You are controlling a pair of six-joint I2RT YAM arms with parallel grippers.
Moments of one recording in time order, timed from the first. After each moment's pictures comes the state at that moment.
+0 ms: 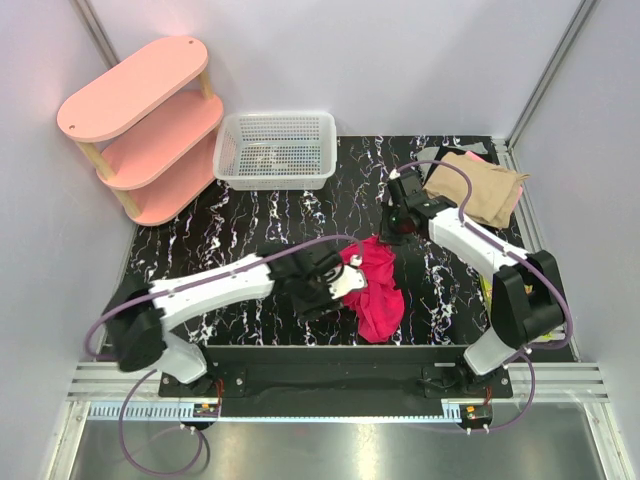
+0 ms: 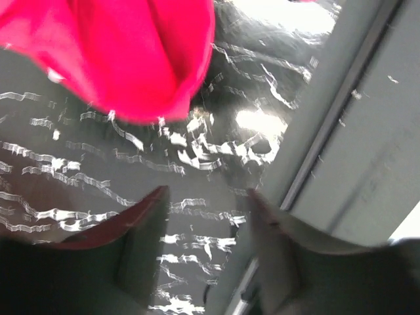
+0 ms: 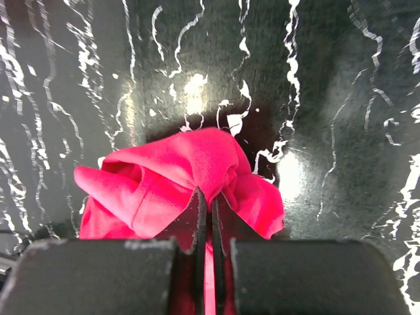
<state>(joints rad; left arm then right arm) -1.02 1.43 1.11 -0.87 0.10 0.26 0.45 1.61 1.17 -0.56 -0.05 0.50</state>
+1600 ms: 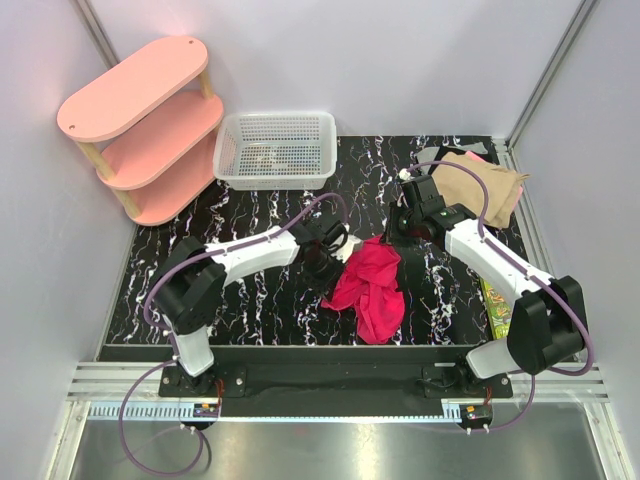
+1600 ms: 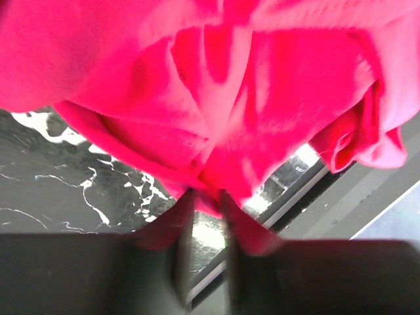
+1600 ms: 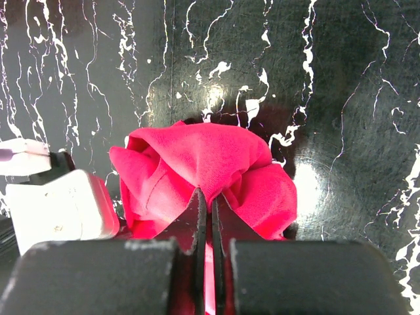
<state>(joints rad) -0.82 1.79 1.24 -0.70 0.34 -0.15 0.42 1.44 1.09 -0.54 -0.12 0.48</state>
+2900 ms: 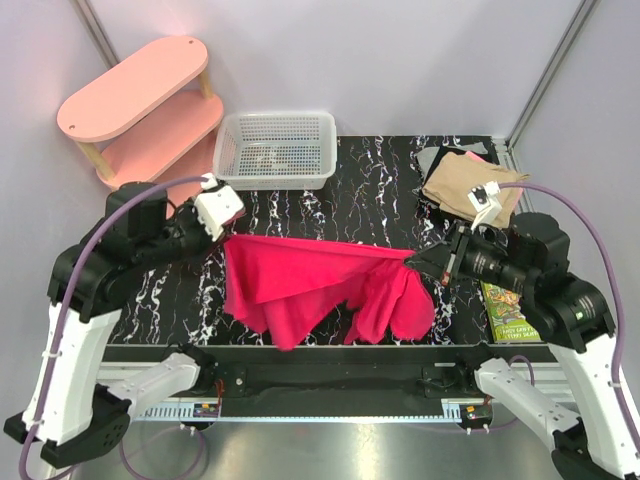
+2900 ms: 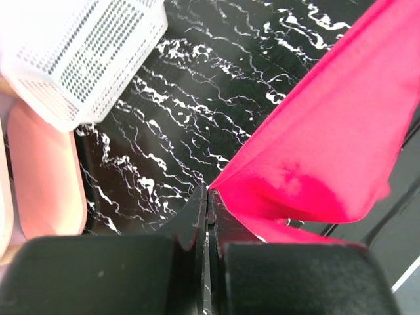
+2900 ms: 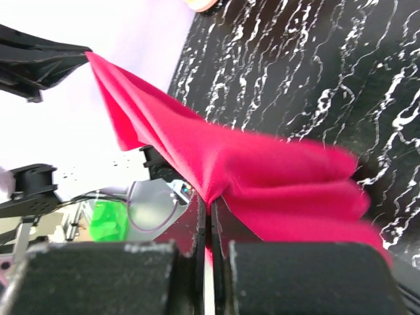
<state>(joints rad) -0.45 0.99 1.65 -1.26 0.21 0.45 0.43 0.76 1.28 -0.89 -0.46 0.66</state>
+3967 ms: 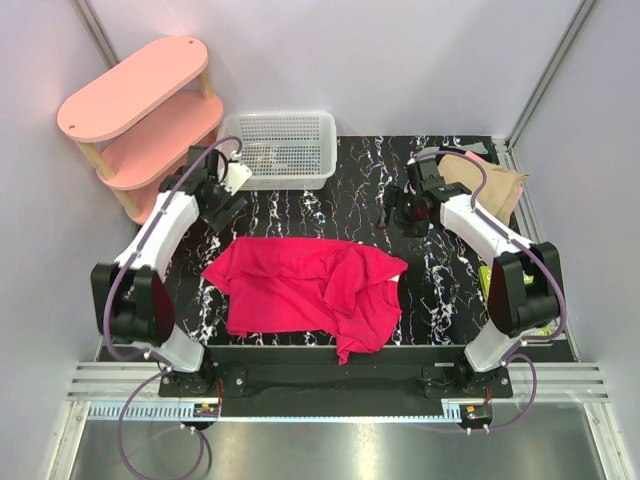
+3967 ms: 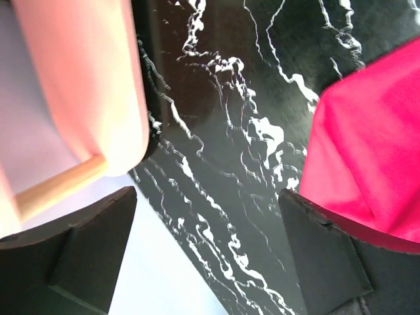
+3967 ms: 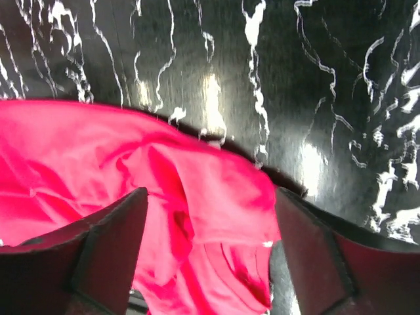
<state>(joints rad) -0.12 1.59 1.35 -0.74 -0.16 0.67 0.31 1.67 1.27 -0.60 -0.14 0.48</state>
